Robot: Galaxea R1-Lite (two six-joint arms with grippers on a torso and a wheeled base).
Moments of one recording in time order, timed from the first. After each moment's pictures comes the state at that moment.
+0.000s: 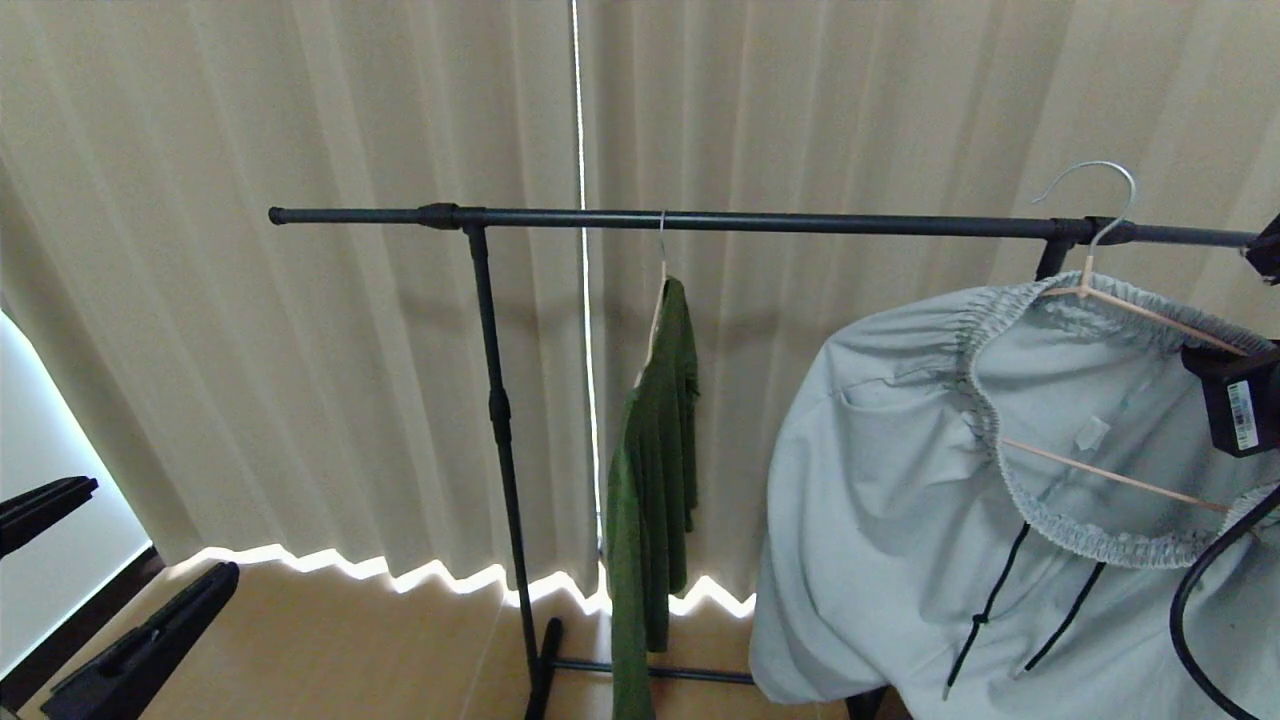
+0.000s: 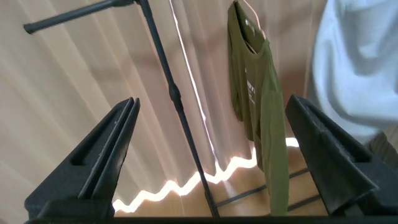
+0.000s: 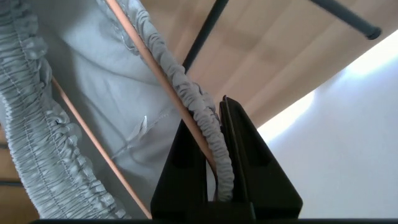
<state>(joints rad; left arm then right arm) -0.25 0.74 -0.22 -0.55 -0.10 0.24 0.09 1.25 -0.84 -0.11 -0.33 -0.31</state>
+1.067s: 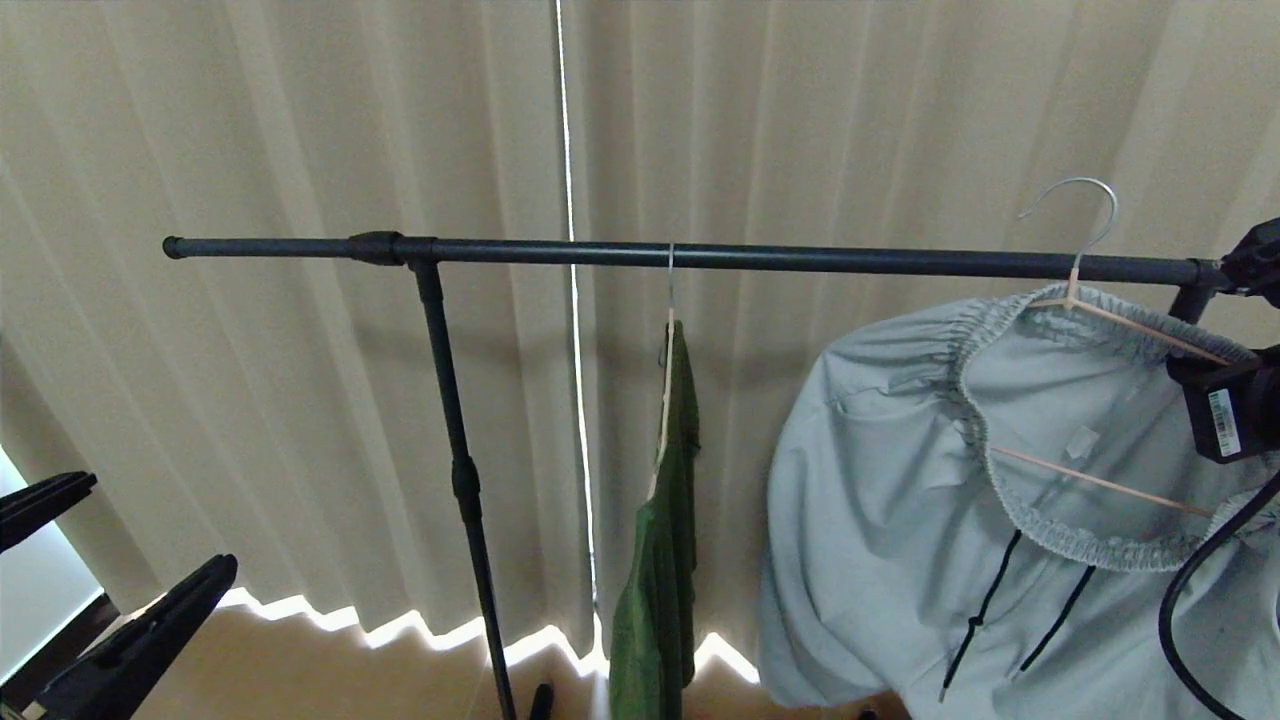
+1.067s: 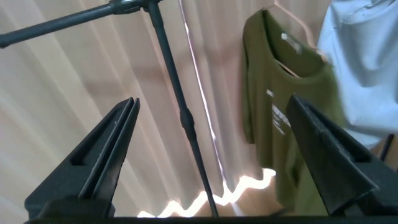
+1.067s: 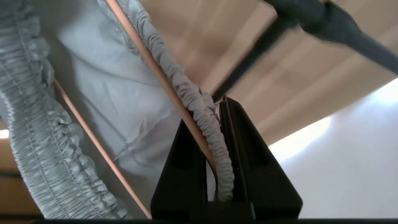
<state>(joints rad) -0.25 0.75 -0.22 -0.55 -0.10 0.22 0.09 1.27 -0.83 -0.11 -0.33 -0.31</state>
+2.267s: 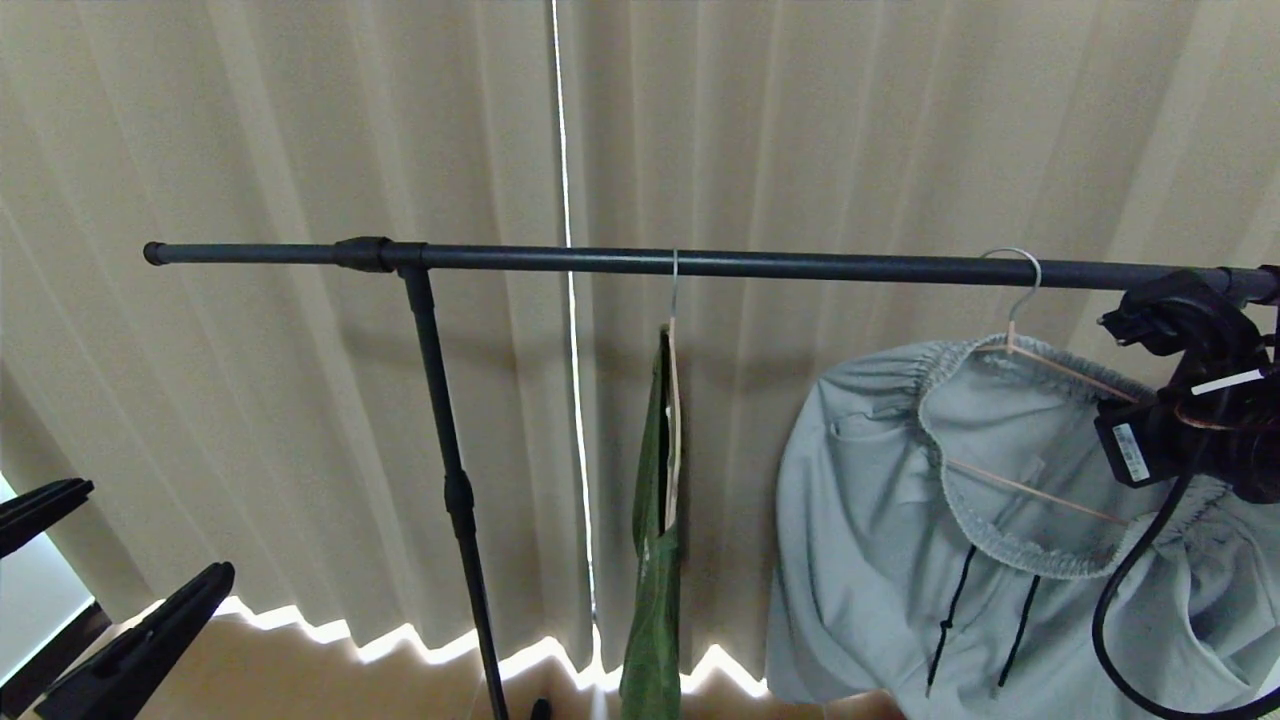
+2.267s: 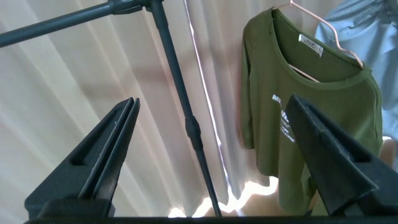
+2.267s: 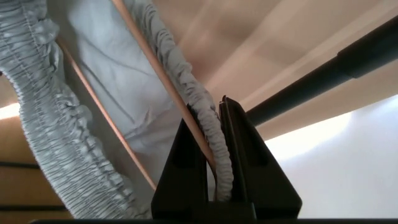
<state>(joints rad) -0.24 0.74 -0.21 -0.55 -0.10 0.23 0.09 1.44 -0.78 -0.20 -0.37 -0.31</state>
